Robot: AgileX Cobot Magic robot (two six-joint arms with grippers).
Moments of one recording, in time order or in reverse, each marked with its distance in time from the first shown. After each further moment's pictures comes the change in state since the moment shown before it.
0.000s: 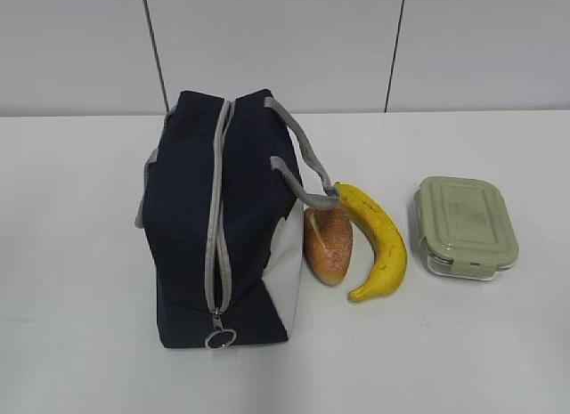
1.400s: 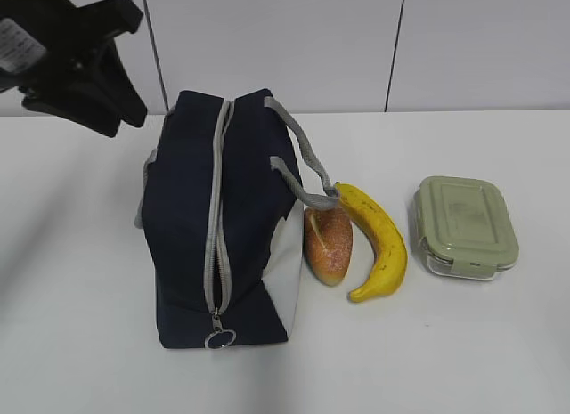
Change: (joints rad) left arm -0.212 1.239 -0.797 -0.399 0.052 -0.002; right arm 0.000 0.000 0.000 0.000 0.000 0.000
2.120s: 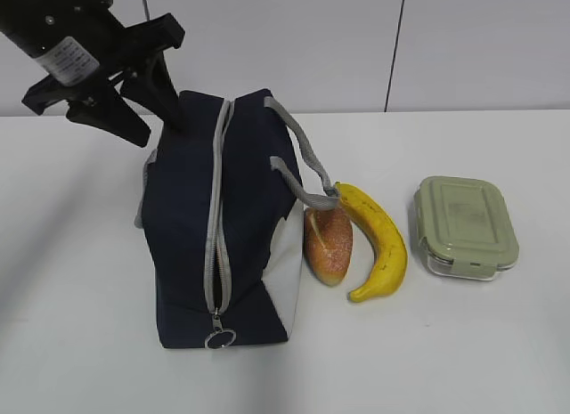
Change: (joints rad) left arm -0.021 0.156 -0.091 -0.036 -0.018 0.003; right arm 0.000 0.000 0.000 0.000 0.000 0.000
